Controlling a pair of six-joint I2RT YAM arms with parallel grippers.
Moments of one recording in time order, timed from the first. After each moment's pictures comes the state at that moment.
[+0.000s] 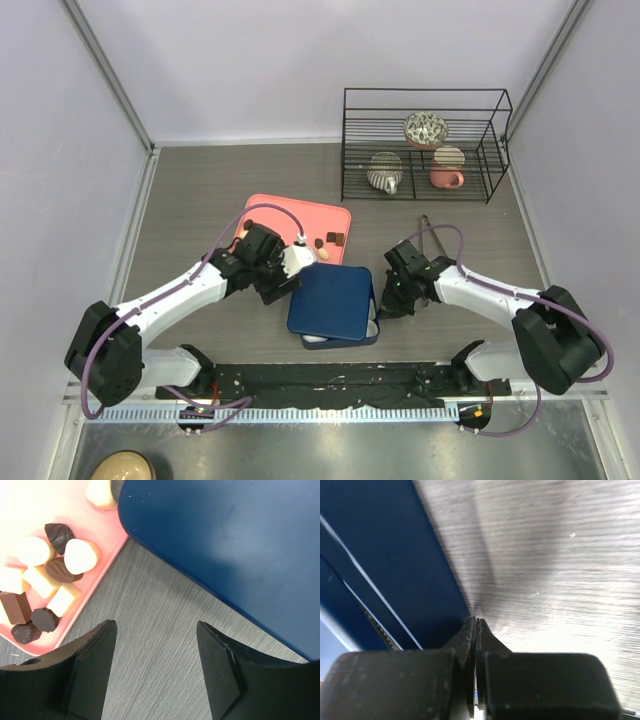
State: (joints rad) left arm -0.65 1.26 0.78 -0.51 0.12 0.50; right arm 0.61 1.32 0.62 -0.53 -0.15 0.87
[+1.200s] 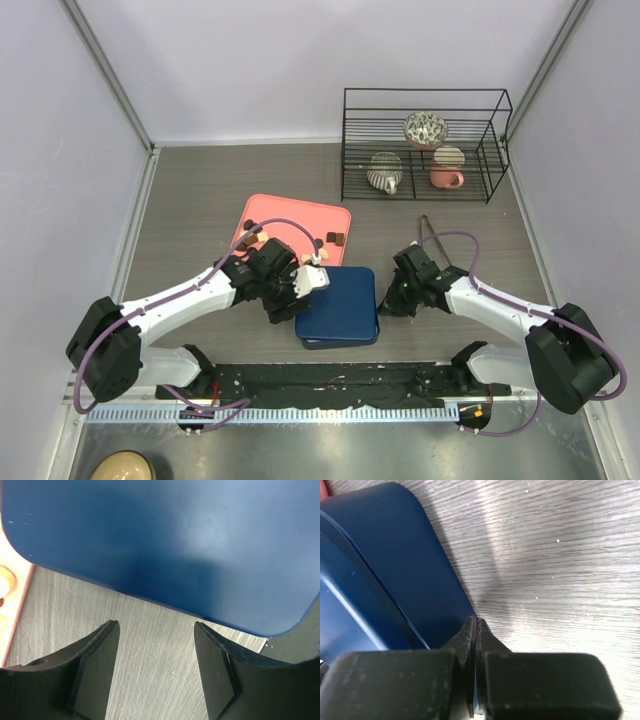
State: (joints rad) left arm -0.79 1.28 0.78 -0.59 0.22 0.45; right arm 0.58 1.20 0.53 -0.42 -0.13 0.99
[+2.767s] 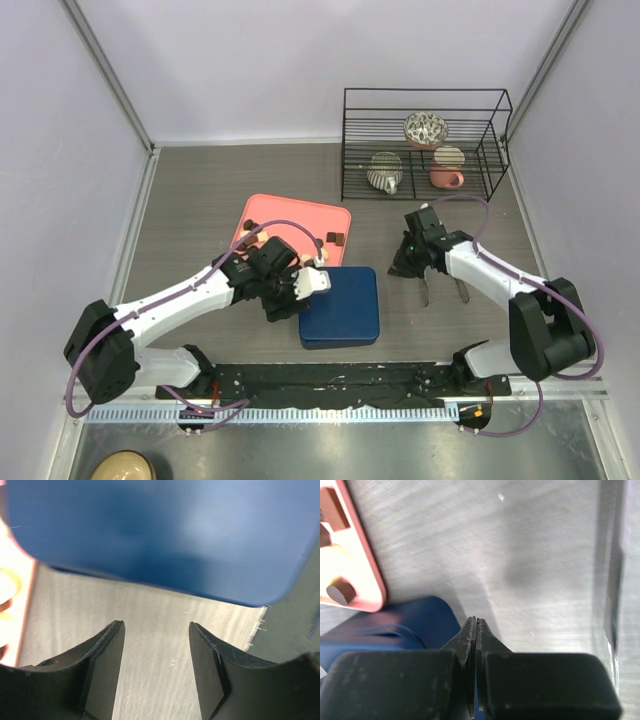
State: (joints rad) left arm -0.82 1.26 0.84 -0.71 0.22 0.50; right arm 0.37 1.37 0.77 -0.47 -0.06 0.79
